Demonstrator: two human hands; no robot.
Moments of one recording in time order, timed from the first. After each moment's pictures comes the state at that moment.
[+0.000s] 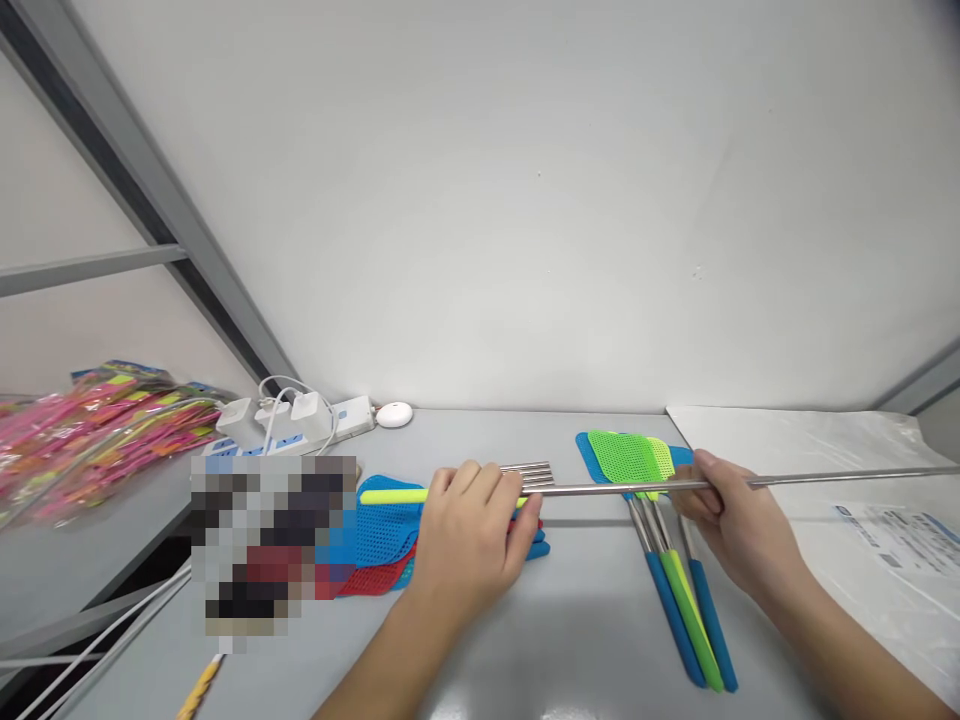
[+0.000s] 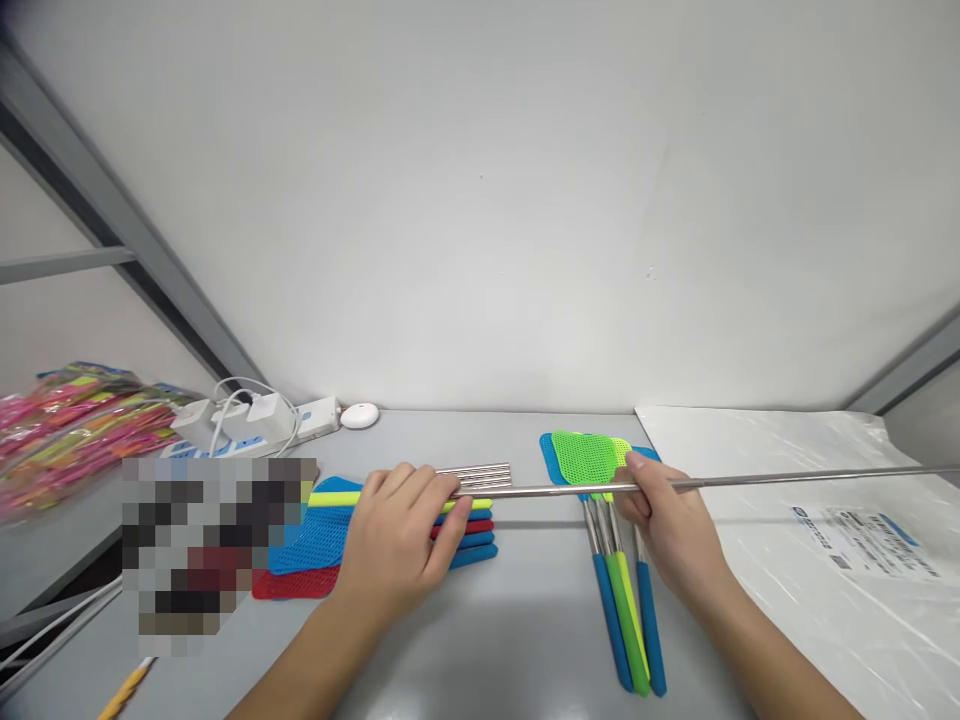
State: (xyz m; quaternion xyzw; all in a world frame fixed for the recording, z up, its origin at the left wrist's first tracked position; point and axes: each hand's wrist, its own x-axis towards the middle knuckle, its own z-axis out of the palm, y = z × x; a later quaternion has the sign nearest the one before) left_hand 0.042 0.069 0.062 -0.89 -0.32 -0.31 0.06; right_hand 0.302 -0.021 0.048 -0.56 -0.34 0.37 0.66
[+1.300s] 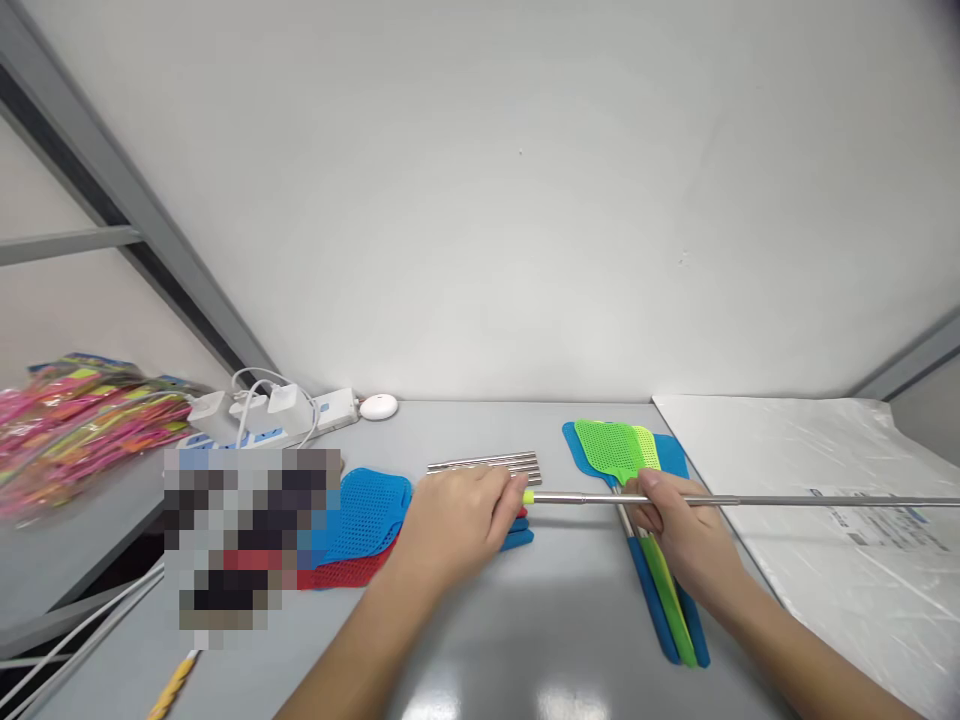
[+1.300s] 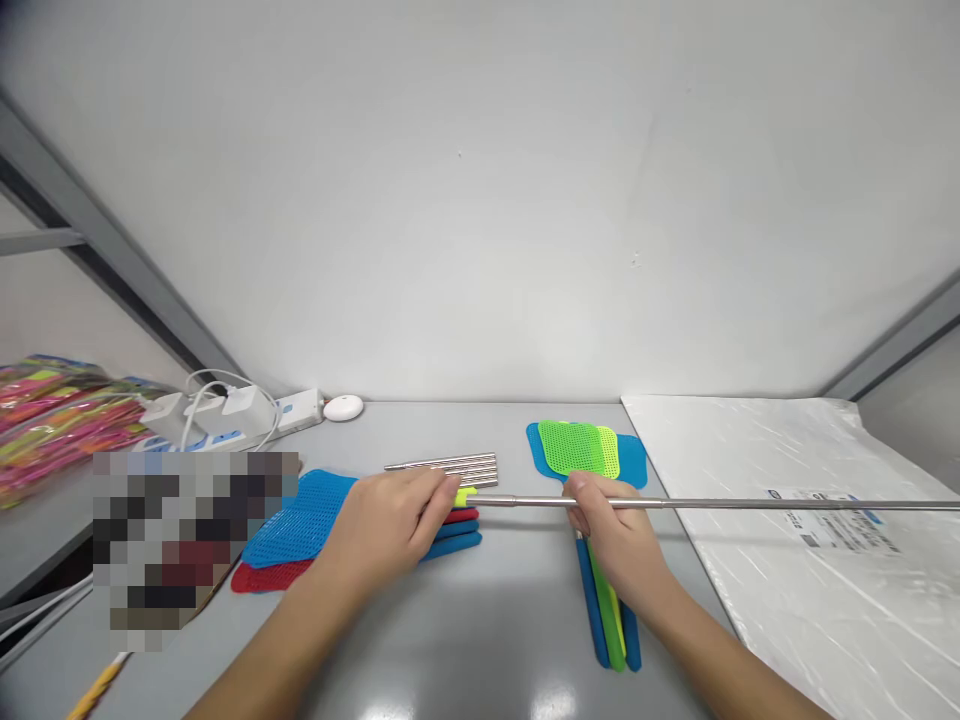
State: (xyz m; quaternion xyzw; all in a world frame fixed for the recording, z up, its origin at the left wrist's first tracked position) left_hand 0.047 0.080 0.068 -0.91 -0.35 -0.21 -0.04; right_hand 0.274 -0.027 0.034 -0.60 -0.46 0.33 0.56
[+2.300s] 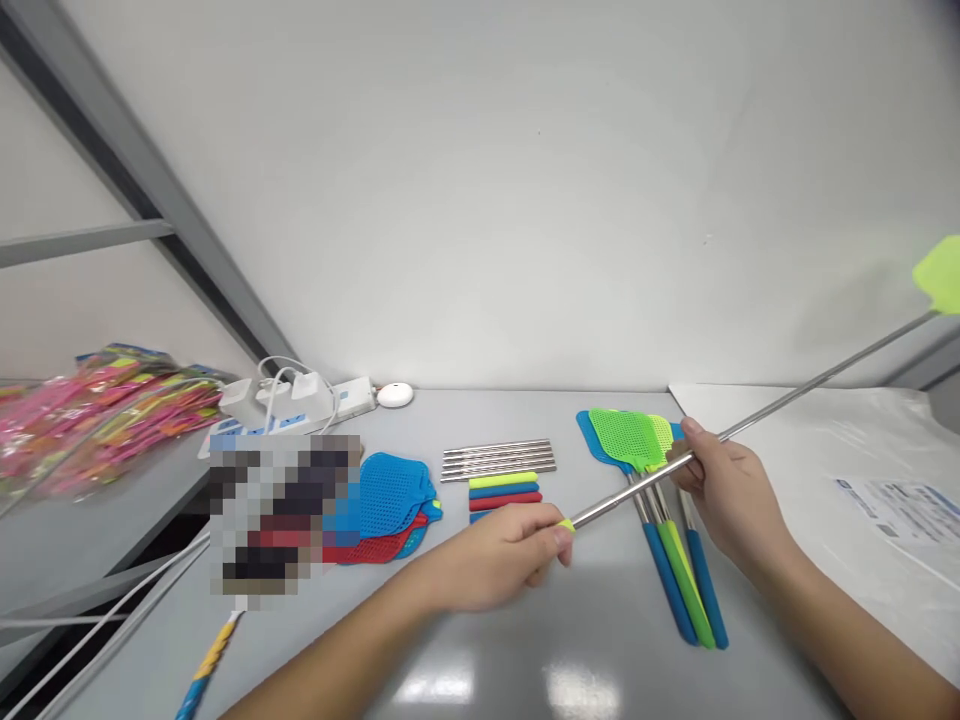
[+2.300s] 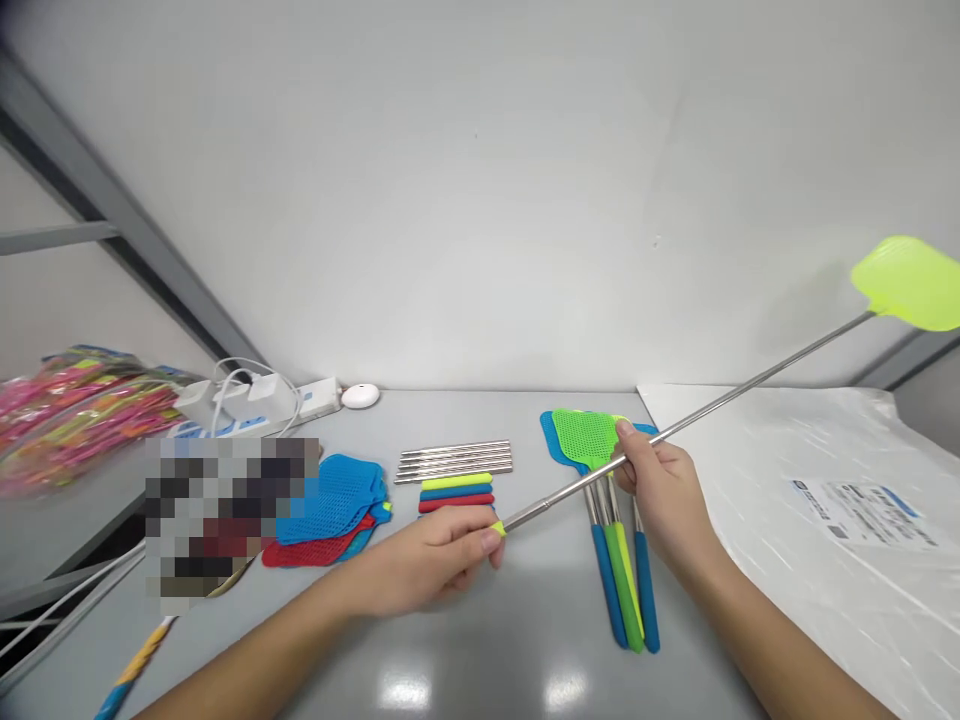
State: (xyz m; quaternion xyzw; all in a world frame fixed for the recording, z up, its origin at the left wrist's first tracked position) left_hand 0.043 0.060 0.060 -0.72 -0.28 0.01 -0.64; right_hand 0.297 -0.019 0.039 -0.63 -0.34 0.30 0.63
